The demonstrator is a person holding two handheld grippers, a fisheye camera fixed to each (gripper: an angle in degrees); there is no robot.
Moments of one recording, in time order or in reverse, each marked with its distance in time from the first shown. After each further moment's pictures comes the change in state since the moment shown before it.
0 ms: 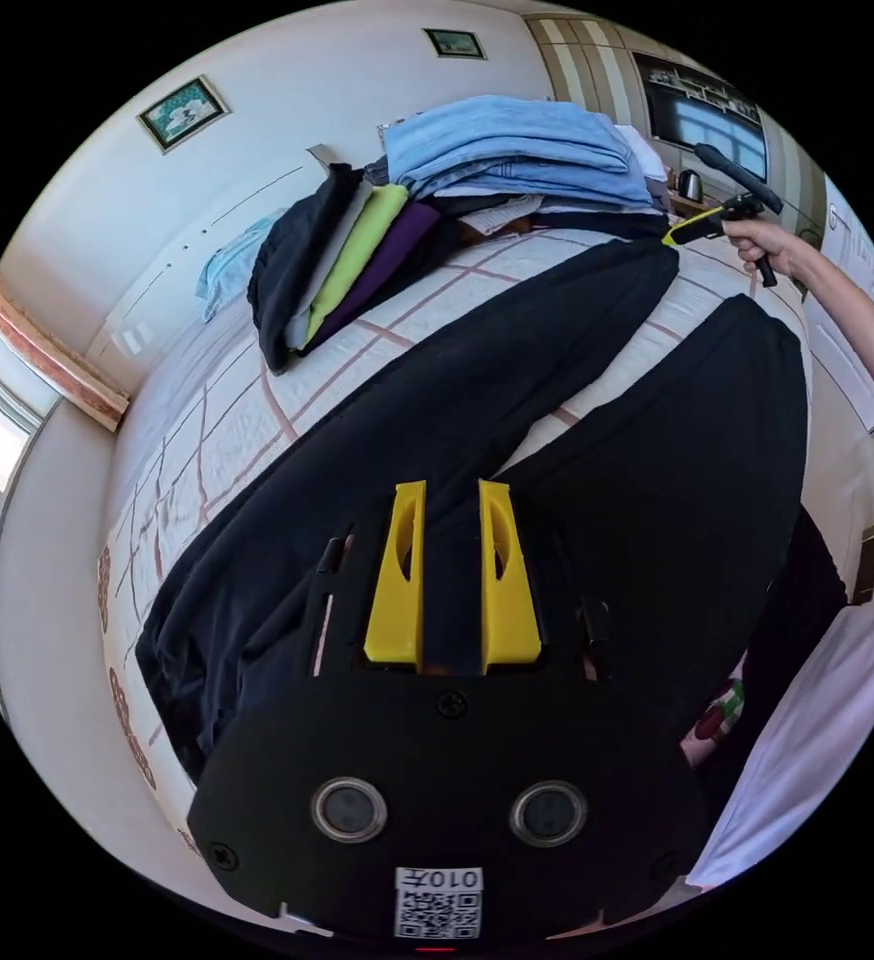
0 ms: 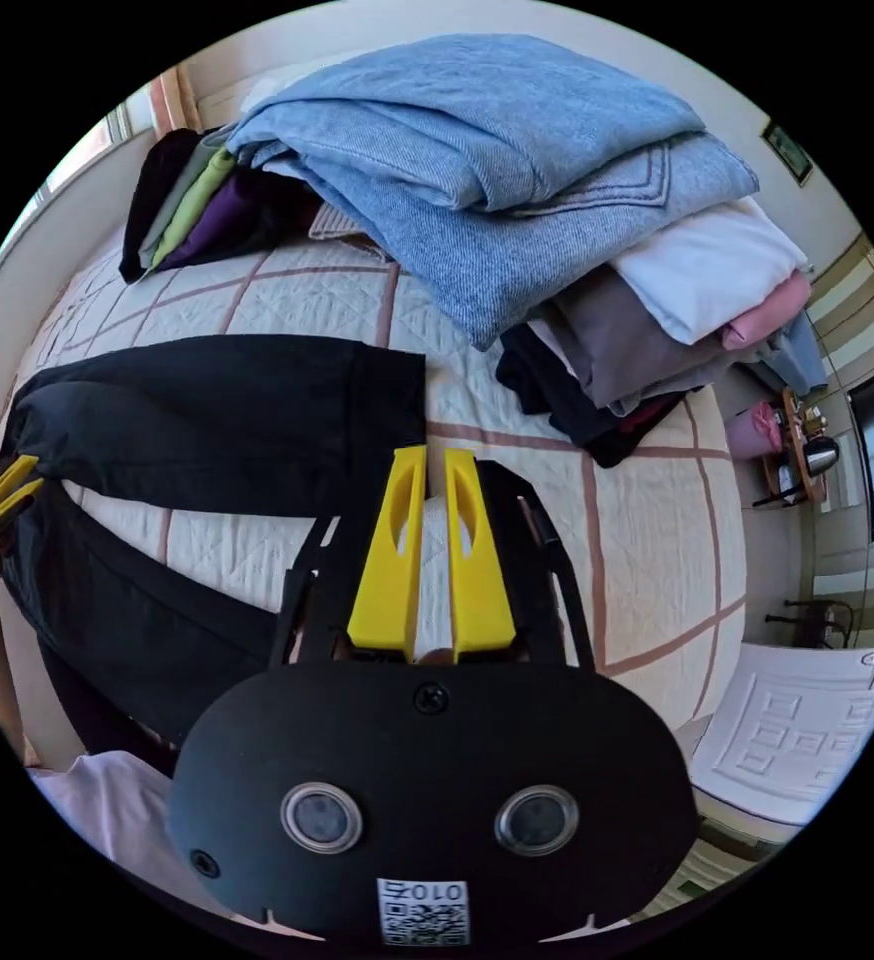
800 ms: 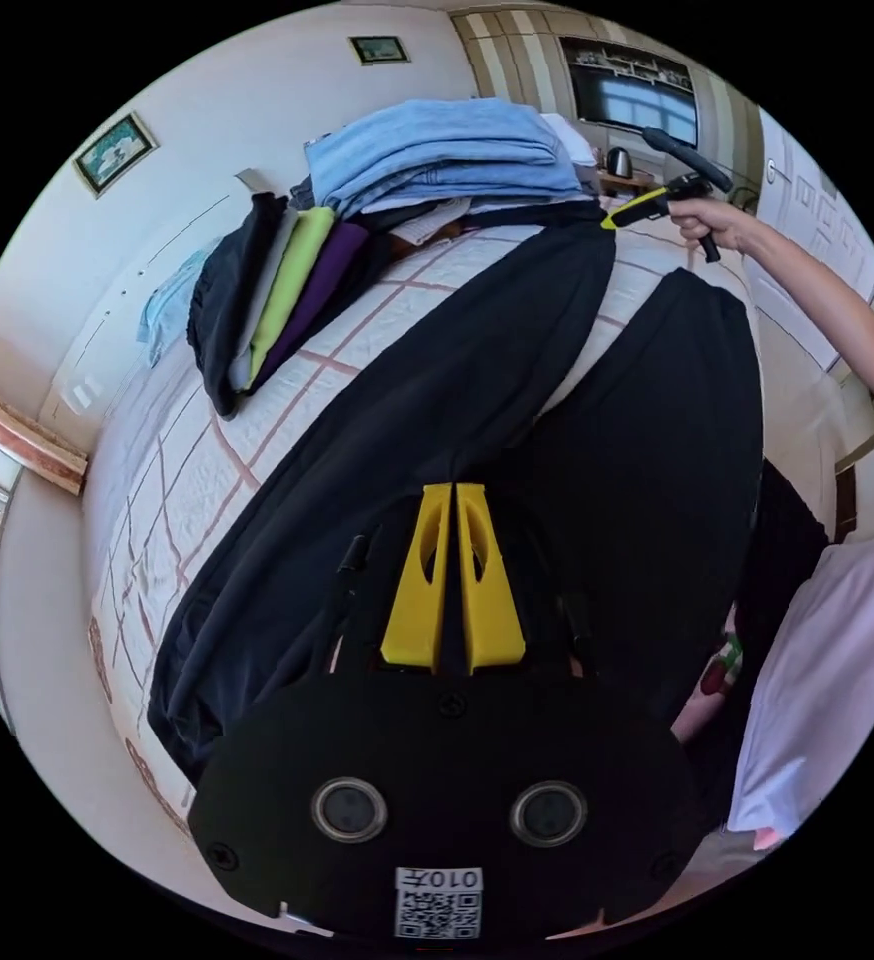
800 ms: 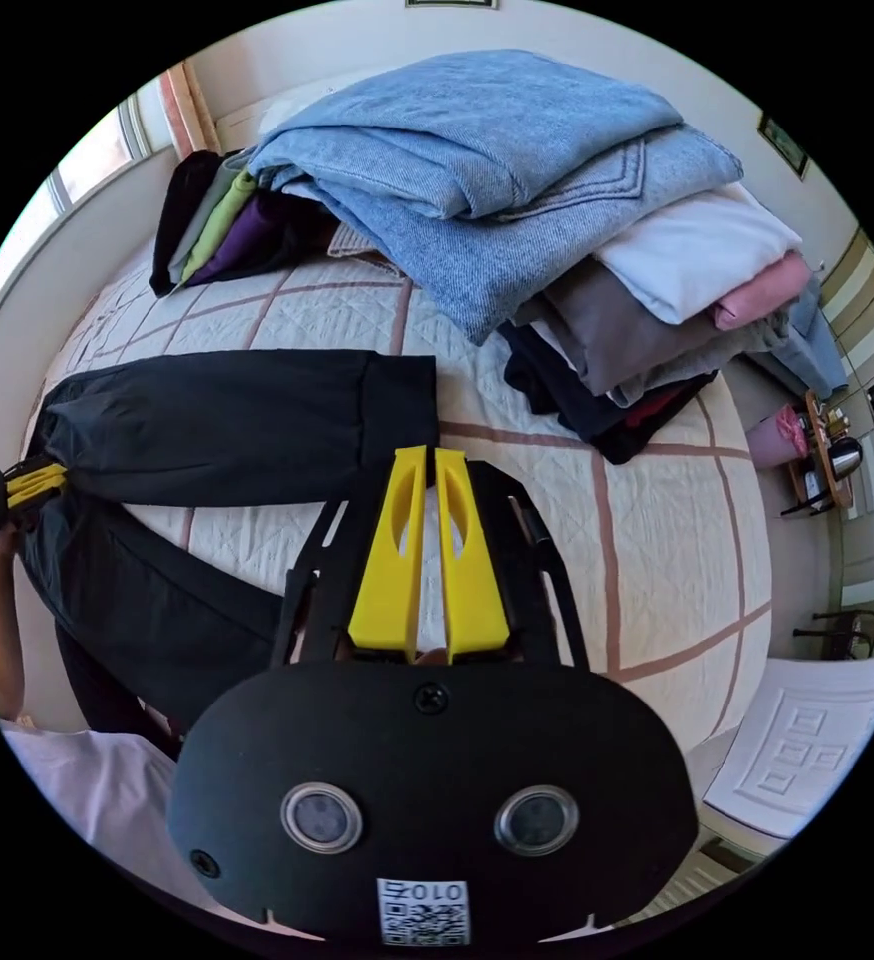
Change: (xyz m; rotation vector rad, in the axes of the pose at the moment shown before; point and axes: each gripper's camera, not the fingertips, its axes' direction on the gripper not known) left arm -0.023 -0.025 0.025 -0.088 0.112 0.193; right arm -0.024 -0.033 0.026 -0.033 -0.132 -0.009
